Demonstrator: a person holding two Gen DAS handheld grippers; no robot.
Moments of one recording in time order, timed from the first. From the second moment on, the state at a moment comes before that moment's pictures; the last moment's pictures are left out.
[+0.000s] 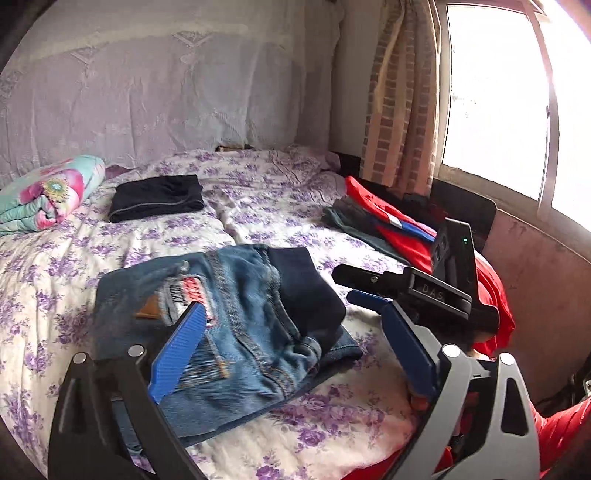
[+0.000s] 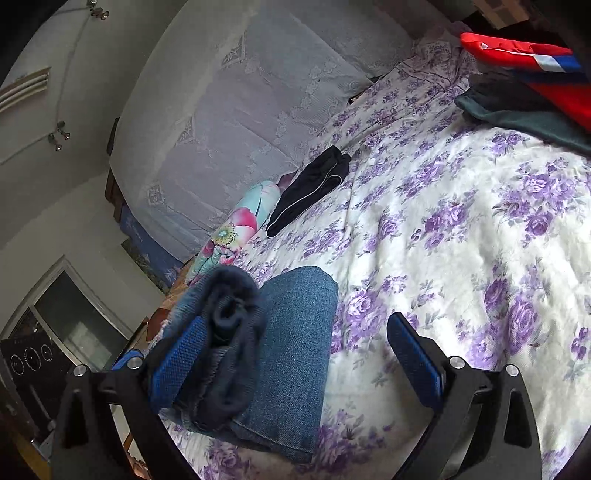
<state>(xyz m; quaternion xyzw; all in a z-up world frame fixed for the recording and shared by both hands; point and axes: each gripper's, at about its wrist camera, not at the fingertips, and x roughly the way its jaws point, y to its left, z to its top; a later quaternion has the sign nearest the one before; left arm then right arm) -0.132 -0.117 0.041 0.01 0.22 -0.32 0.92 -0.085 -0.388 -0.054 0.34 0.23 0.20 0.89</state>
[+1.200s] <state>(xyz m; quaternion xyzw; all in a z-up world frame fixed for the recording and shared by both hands) -0.111 -0.016 0.039 -0.05 0.24 -0.21 0.95 -0.087 -0.346 -0.010 0.23 0.25 0.14 0.93</state>
